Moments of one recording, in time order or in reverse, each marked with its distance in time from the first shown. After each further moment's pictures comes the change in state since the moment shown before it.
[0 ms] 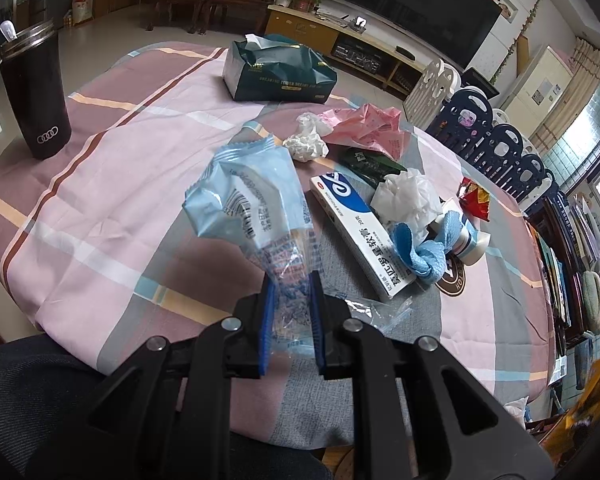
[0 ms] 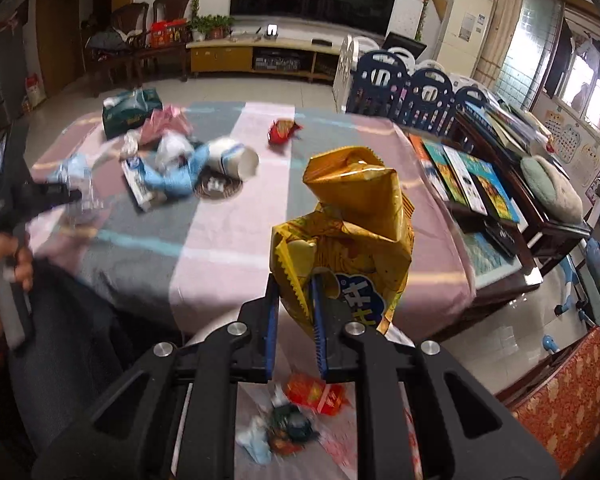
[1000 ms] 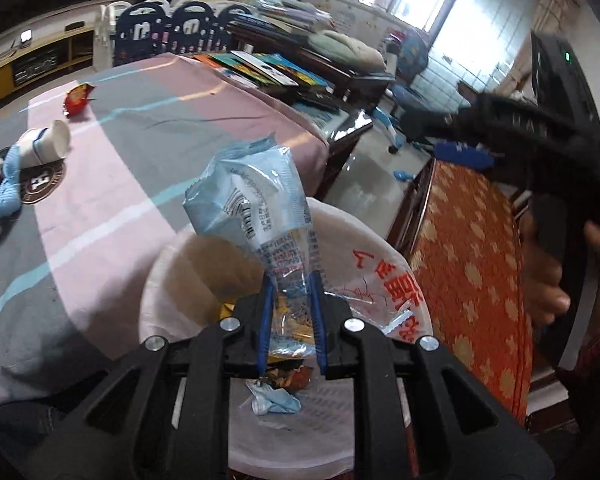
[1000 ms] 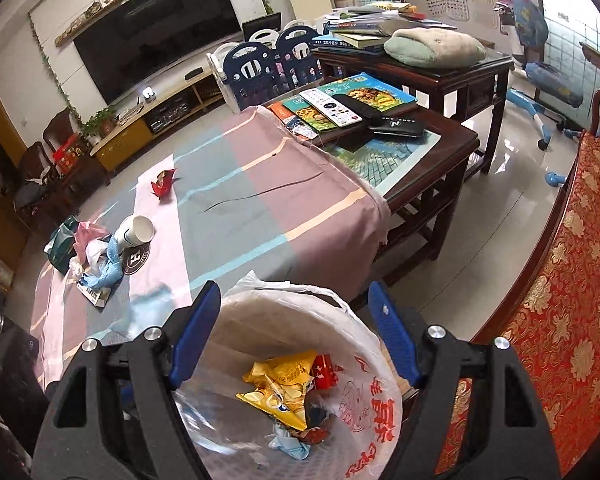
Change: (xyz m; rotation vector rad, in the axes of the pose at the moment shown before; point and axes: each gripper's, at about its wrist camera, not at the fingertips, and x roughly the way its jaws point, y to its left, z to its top) left arm -0.076 -0.217 -0.198 0.888 0.267 -0.705; right arm -0.025 -0.134 -0.058 0.627 -0.045 -0.035
